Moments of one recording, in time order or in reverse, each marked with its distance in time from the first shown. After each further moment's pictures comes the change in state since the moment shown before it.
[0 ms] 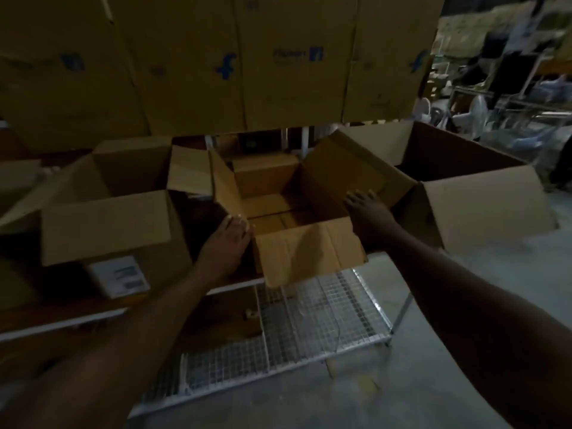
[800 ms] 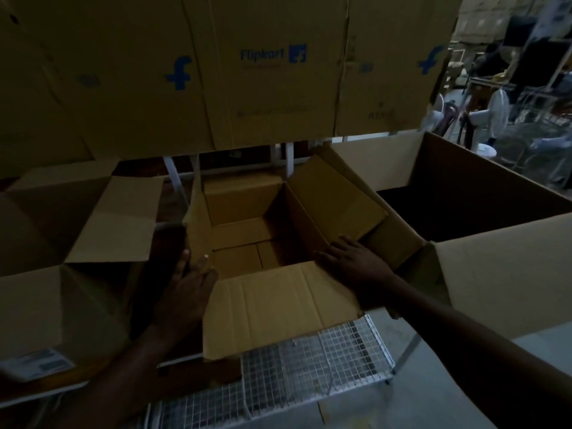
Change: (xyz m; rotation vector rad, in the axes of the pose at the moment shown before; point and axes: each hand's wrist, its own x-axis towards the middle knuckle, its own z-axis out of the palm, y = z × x) left_hand 0.108 0.002 0.055 -0.073 0.227 -0.030; right_hand 0.108 0.104 0.109 0.051 0.098 -0.529
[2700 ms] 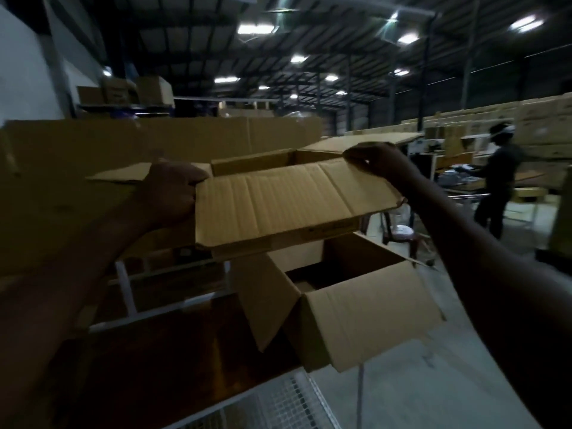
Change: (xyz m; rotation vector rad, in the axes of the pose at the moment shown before) left_hand 0.183 0.070 -0.439 -0.478 0.582 0.095; right_hand -0.239 0.136 -0.425 -0.033 0.655 0.338
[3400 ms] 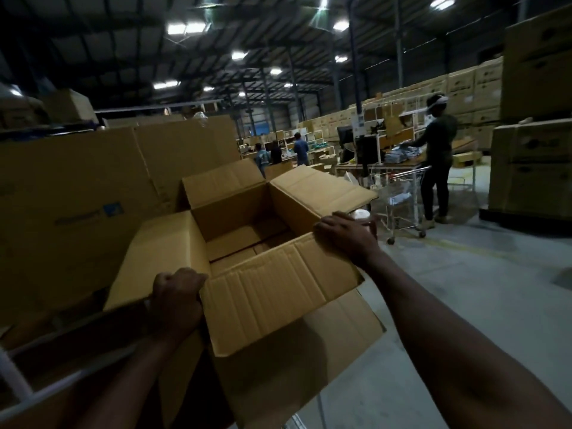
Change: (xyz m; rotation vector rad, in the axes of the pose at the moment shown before) left_hand 0.010 0.089 0.340 0.206 -0.164 -0.110; right_hand -0.188 0.221 0.126 -0.104 -0.189 0.163
